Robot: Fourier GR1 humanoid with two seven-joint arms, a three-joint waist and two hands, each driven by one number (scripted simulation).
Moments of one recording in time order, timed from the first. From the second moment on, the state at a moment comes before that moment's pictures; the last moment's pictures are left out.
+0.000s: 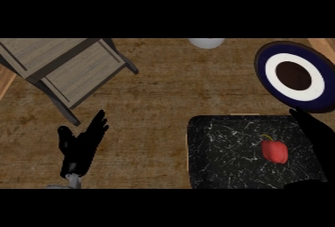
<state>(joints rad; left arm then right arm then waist) 0.02 0.17 -0.16 -1.42 0.19 0.11 0.19 0.12 -0.81 0.30 -2.00 0.50 -0.05 0.56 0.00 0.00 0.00</state>
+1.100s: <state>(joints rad) 0.01 0.14 -0.09 -1.43 0.15 0.06 0.21 0.07 -0.51 0.25 -1.74 0.84 0.06 0.47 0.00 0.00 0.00</state>
